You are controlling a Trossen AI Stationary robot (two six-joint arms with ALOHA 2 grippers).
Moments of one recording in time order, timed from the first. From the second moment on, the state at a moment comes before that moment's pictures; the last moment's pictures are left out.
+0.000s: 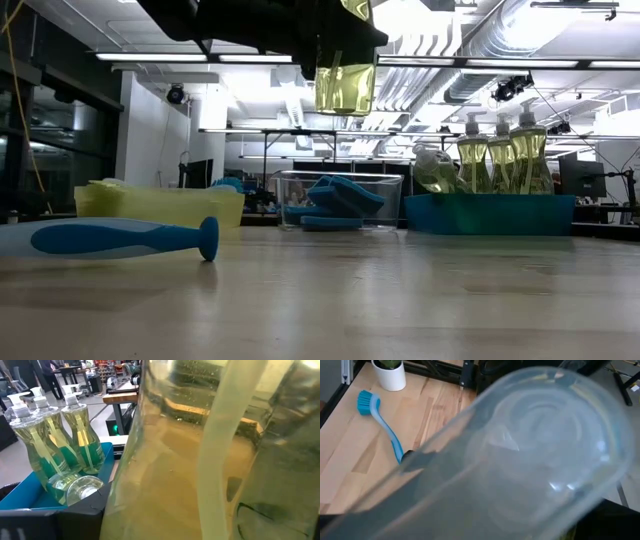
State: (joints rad) left arm 0.00 1.62 0.97 0.57 -0.06 0.08; right arm 0.11 1.58 1.69 -0.78 0.19 -0.13
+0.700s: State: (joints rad) left arm 0.00 1.62 0.97 0.57 -0.04 0.07; right arm 0.11 1.58 1.69 -0.78 0.20 -0.13
